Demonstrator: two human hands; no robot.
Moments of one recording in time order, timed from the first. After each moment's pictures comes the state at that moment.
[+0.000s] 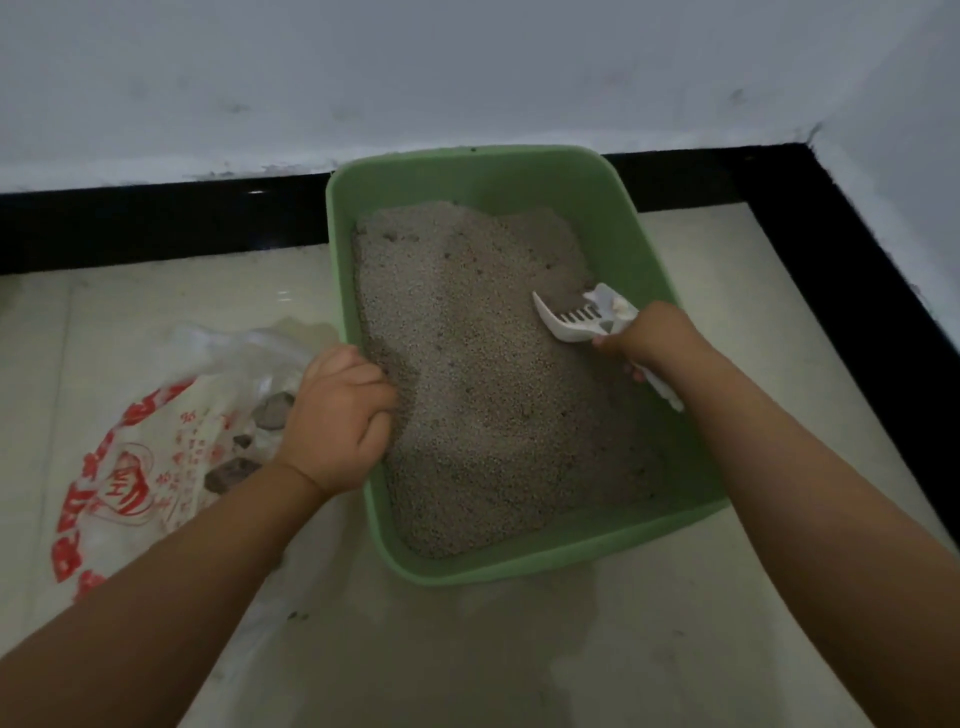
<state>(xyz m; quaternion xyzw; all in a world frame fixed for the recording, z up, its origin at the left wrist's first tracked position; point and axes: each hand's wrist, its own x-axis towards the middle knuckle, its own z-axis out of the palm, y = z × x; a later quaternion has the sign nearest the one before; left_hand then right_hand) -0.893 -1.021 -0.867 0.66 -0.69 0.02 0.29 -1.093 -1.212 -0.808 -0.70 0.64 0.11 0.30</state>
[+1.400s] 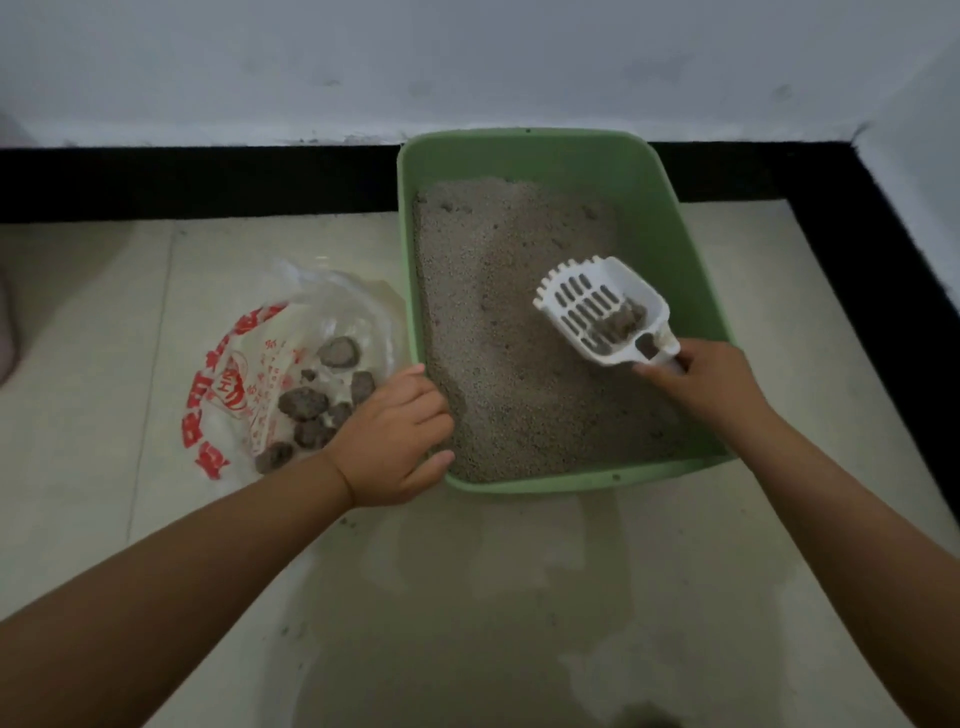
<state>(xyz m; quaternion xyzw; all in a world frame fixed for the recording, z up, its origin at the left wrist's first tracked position) -0.920 -0.957 -0.867 0.59 -0.78 0.04 0.19 -1.145 -1.143 -0.801 -0.79 0.55 -0.04 0.28</state>
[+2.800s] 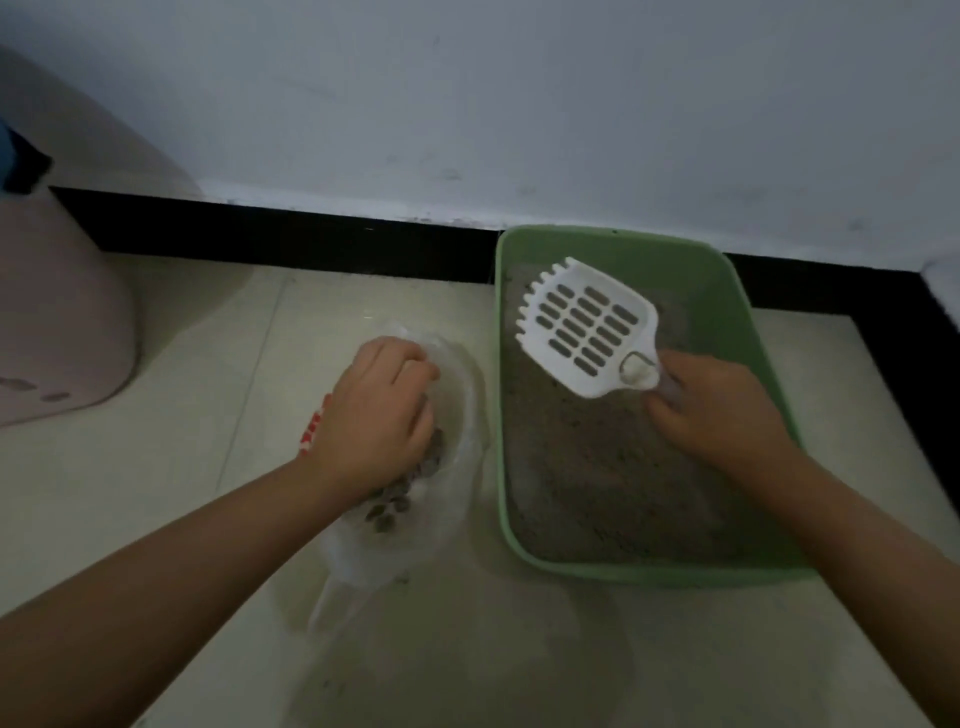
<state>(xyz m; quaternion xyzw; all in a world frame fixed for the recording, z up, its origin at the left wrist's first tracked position) -0.862 -0.939 -0.809 0.78 -0.57 0.07 0.23 -1.062 -1.120 -0.746 -0.94 0.33 -0.04 0.07</state>
